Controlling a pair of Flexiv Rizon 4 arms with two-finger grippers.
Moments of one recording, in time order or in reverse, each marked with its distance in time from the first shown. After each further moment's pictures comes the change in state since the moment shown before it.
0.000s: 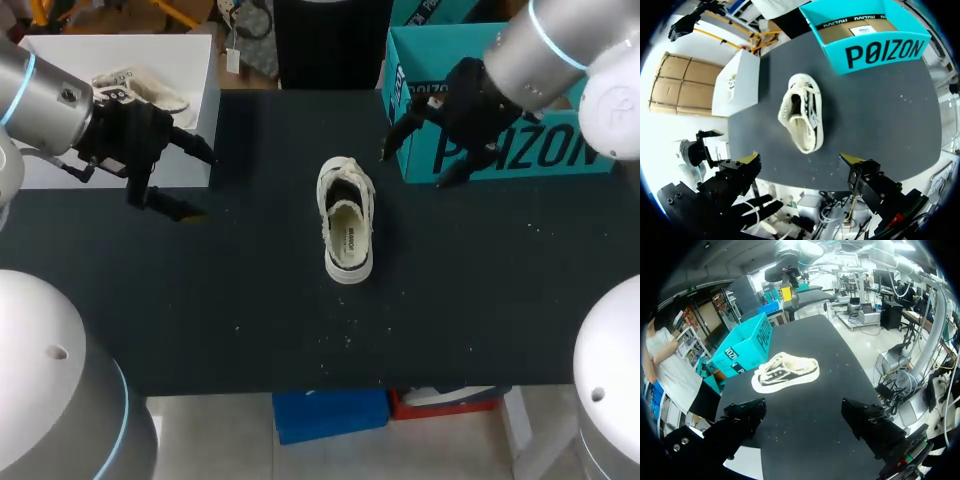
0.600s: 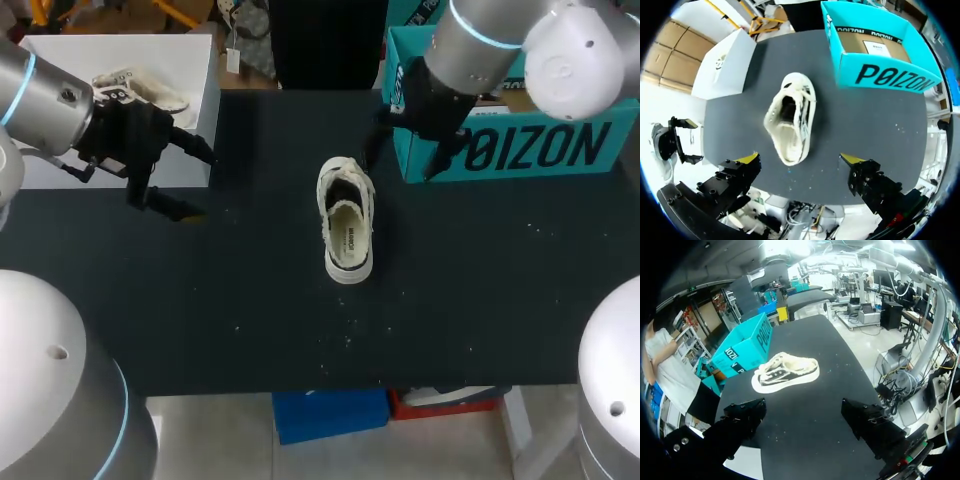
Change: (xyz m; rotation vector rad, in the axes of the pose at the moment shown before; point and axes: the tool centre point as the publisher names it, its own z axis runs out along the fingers) left arm 0.000 0.000 0.000 0.000 0.000 0.000; right arm -0.002 0.028 0.041 0.030 -0.214 -0.221
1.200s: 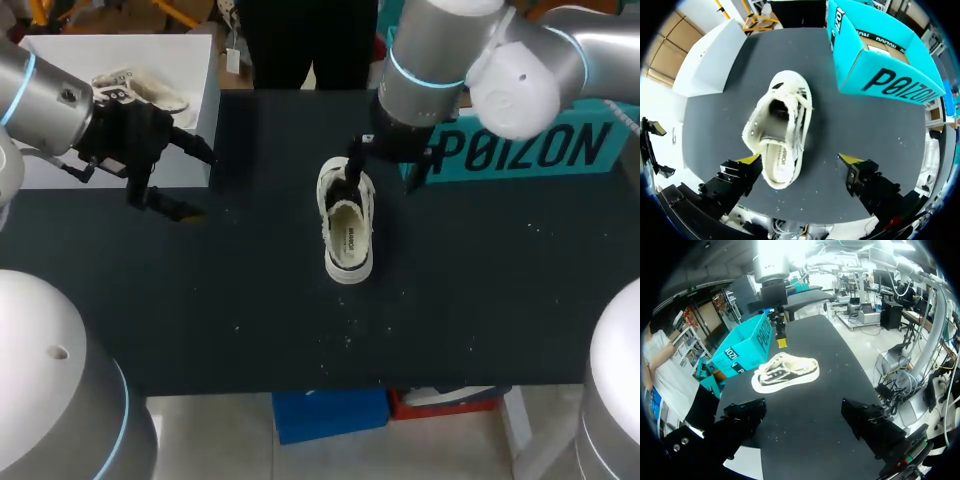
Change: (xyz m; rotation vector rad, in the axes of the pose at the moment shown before) left arm 0.000 0.000 0.000 0.000 0.000 0.000; right arm -0.005 0.019 0.072 -0.032 -0.134 -0.047
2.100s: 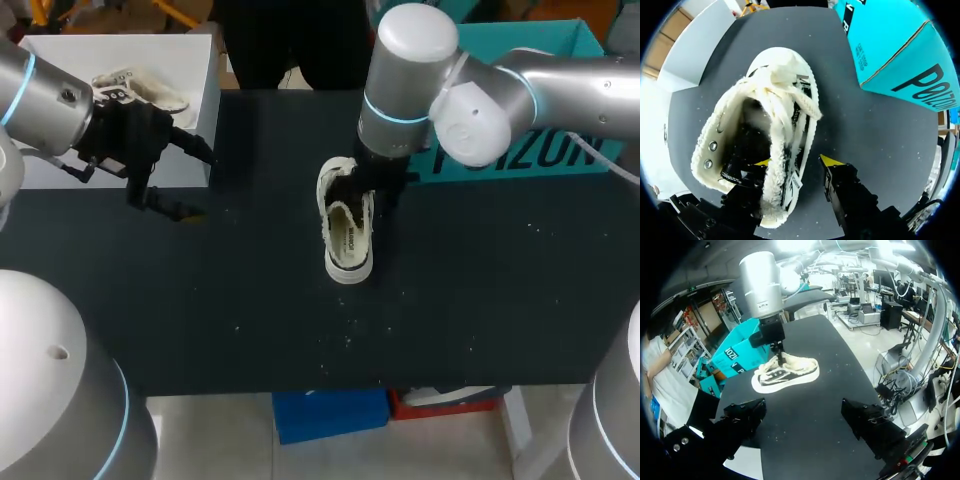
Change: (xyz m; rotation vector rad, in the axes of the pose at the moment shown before) left arm 0.000 0.000 0.000 0.000 0.000 0.000; right arm -0.005 0.014 0.099 0.064 -0.040 -0.027
